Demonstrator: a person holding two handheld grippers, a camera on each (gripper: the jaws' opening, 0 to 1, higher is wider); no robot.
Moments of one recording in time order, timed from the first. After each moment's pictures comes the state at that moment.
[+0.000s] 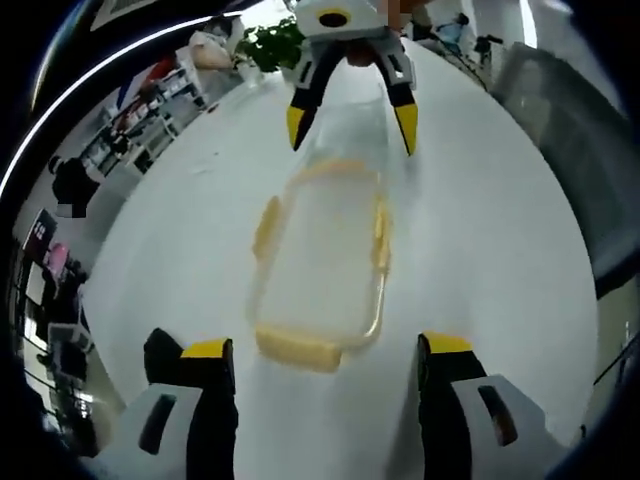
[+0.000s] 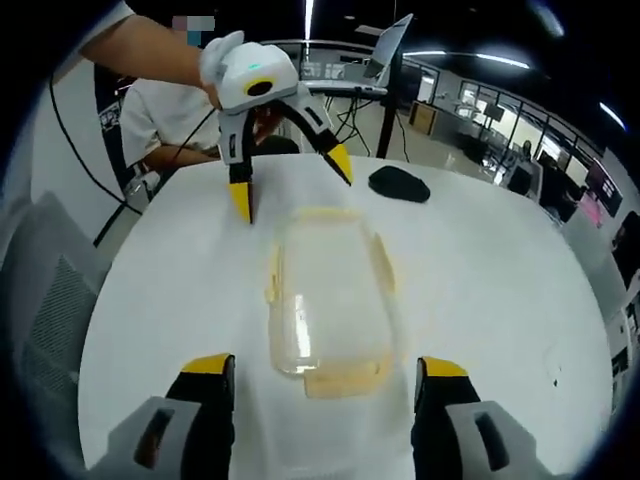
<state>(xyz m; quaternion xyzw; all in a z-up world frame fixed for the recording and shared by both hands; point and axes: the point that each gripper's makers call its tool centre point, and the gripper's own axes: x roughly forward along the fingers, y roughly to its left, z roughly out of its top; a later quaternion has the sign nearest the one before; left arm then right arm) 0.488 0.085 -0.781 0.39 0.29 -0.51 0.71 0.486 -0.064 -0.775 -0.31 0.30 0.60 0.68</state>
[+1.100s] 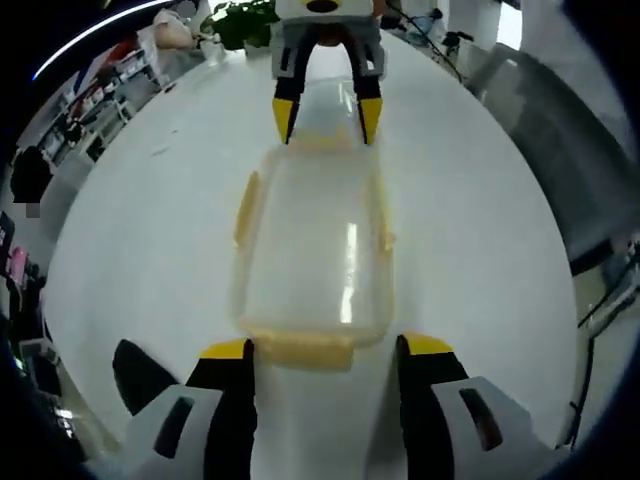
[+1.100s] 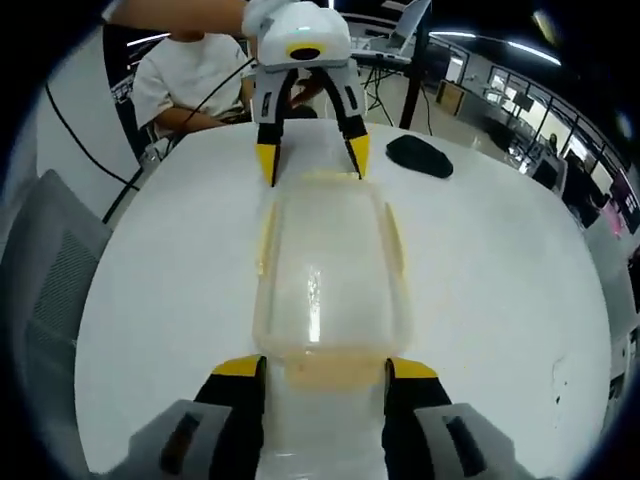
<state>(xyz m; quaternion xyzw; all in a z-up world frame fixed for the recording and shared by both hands) 0.495 0.084 -0.795 0.38 0.35 -0.57 0.64 0.493 -0.070 -0.795 -0.36 0.34 0.61 0.62</state>
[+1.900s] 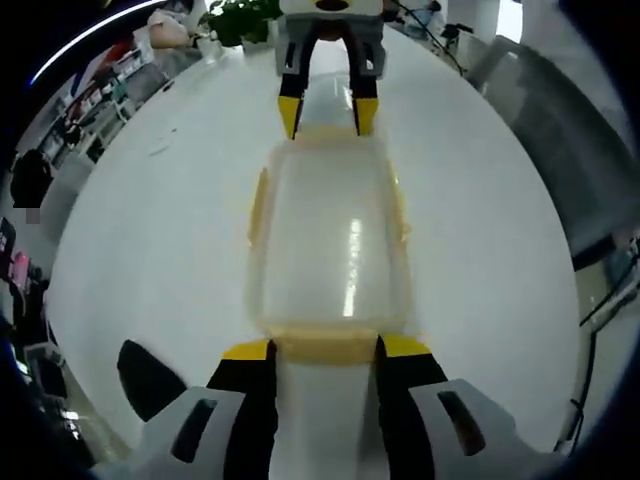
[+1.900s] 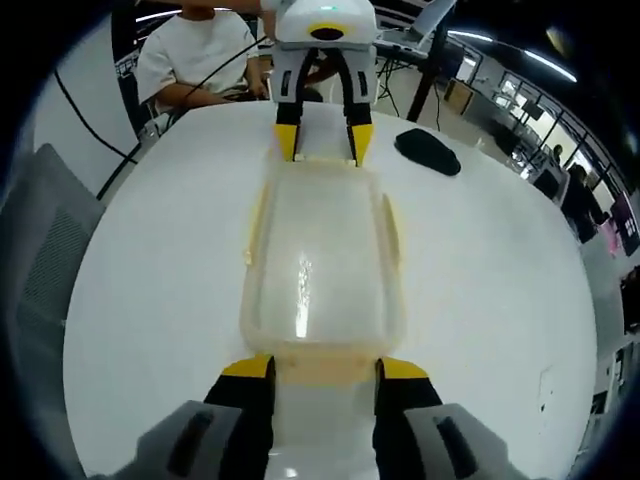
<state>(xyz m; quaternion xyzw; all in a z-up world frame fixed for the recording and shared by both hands) 0.497 0.087 -0.794 0.39 0.36 -0.57 0.63 0.495 -0.075 -0.801 -0.41 0.33 0.60 0.60</state>
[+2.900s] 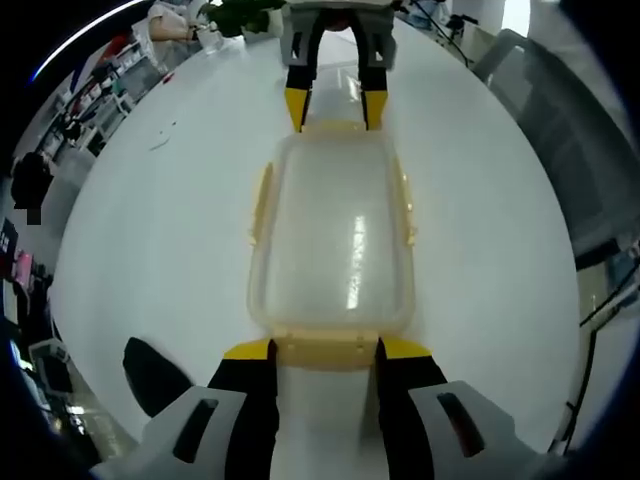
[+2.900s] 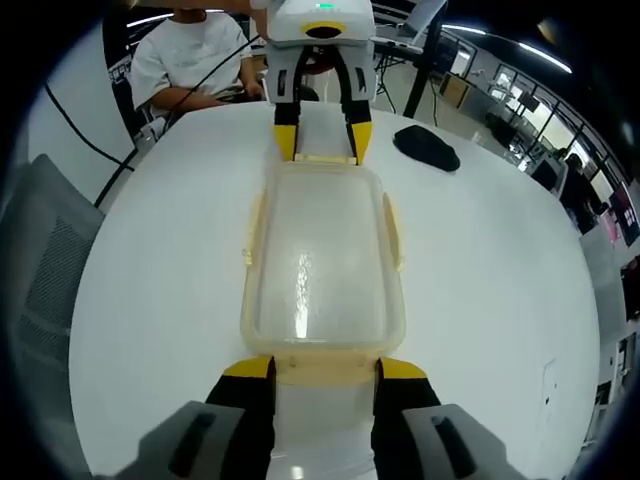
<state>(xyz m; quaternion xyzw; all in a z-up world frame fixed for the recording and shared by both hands) 0.497 0.087 -0.792 0.41 0.37 -0.55 0.63 0.490 -0.073 -0.800 -0.40 0.35 0.59 0.61</state>
